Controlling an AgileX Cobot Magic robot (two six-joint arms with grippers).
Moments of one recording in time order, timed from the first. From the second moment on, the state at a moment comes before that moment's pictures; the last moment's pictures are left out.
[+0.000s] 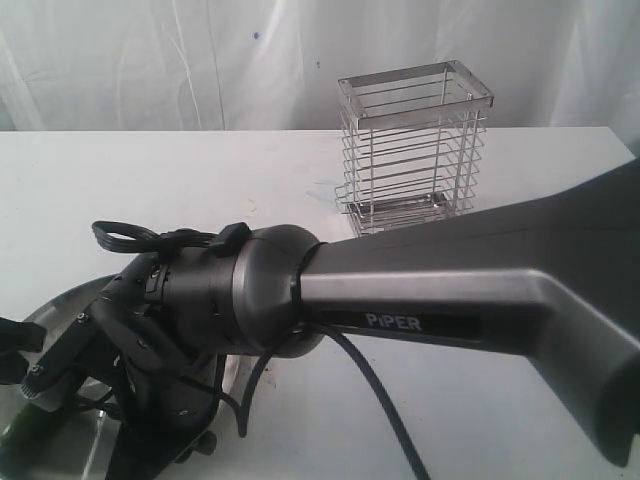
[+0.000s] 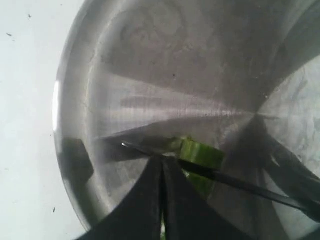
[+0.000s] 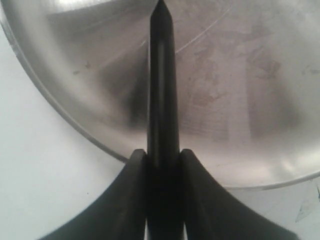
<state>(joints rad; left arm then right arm) 0.21 1.42 -0.56 -0.60 0.54 0.59 1.12 2.06 -1.47 -0.04 0.79 -0.10</state>
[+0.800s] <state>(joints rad) 0.22 1.48 -0.61 -0.63 0.53 0.60 1.12 2.06 -1.47 -0.04 0.79 -0.10</state>
